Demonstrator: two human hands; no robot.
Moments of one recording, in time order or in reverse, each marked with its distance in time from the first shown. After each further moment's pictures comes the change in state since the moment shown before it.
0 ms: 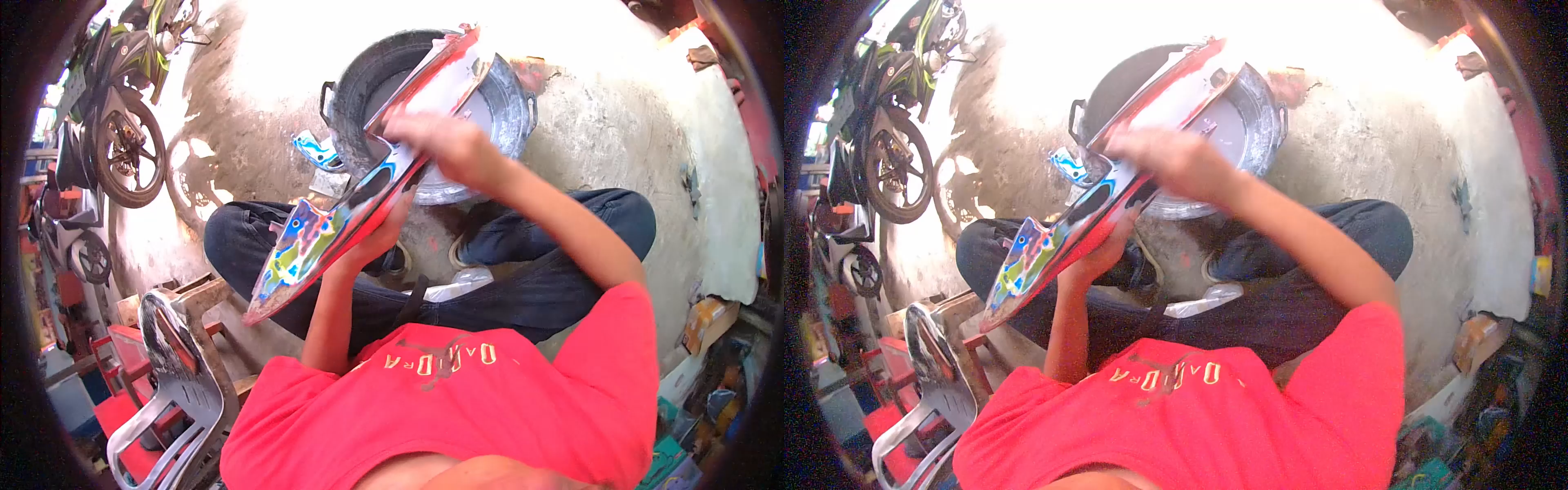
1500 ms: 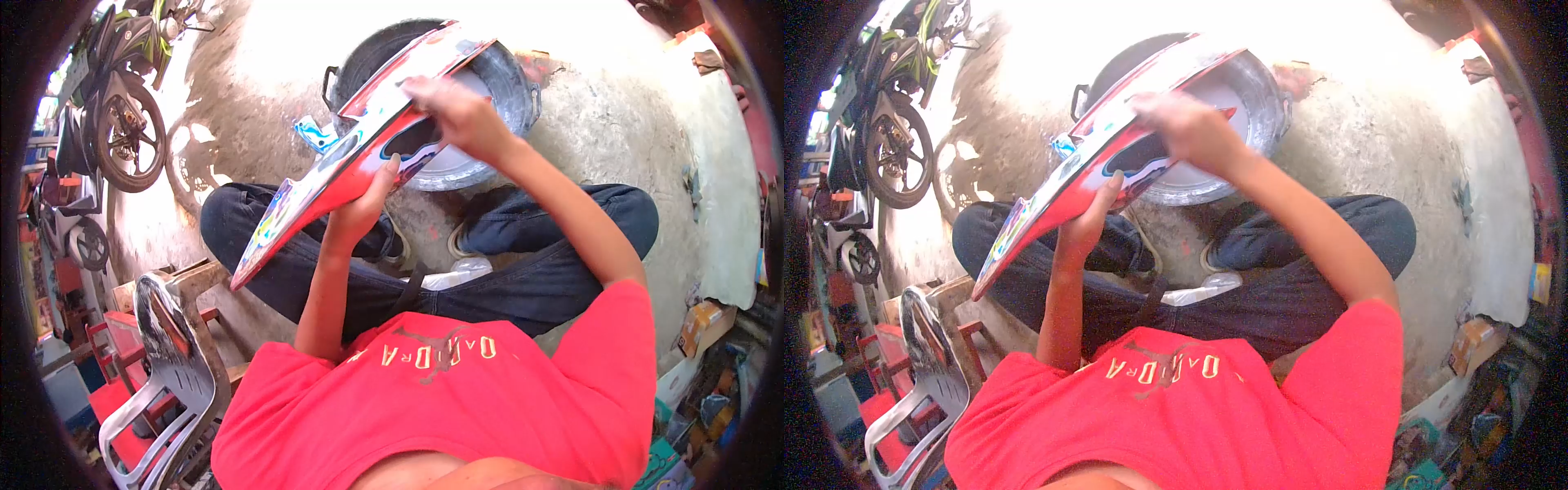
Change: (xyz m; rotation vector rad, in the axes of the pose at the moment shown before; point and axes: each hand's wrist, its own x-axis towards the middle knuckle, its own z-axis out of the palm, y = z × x) left_hand 0.012 -0.009 0.005 -0.530 0.207 -0.061; right_hand -0.011 0.020 0.004 -0.092 -0.025 0.168
